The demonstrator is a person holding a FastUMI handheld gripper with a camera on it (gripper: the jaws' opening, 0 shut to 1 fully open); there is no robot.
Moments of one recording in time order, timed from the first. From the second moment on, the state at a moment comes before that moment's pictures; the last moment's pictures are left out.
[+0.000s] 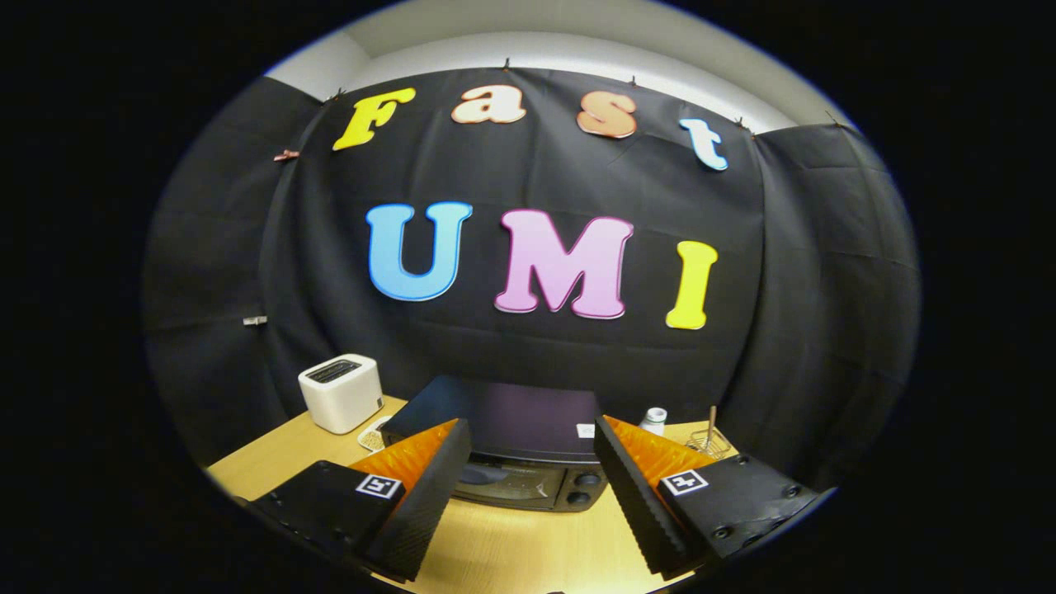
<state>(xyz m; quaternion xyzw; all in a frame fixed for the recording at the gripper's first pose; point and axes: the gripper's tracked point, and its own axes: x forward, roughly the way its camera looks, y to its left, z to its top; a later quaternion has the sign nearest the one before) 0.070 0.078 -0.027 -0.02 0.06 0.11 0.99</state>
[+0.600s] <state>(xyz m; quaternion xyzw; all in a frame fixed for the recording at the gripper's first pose) -0.016 -0.047 0.018 0.02 0.02 0.00 1.00</state>
